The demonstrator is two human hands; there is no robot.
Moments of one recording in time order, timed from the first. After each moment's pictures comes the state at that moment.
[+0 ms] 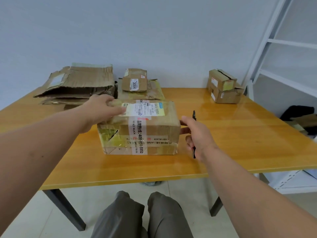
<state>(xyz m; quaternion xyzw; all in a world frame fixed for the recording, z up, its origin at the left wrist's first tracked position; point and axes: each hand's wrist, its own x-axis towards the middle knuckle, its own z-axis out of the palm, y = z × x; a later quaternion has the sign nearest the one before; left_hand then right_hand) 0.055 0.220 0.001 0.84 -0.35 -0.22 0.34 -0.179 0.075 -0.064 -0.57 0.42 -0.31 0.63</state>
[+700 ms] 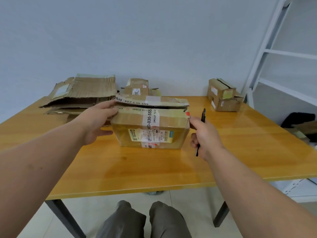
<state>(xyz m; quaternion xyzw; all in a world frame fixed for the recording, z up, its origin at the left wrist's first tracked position) 0.051 0.228 0.003 0.71 -0.28 -0.31 0.56 -0.179 0.064 -0.042 -0.54 0.41 -0.38 0.63</state>
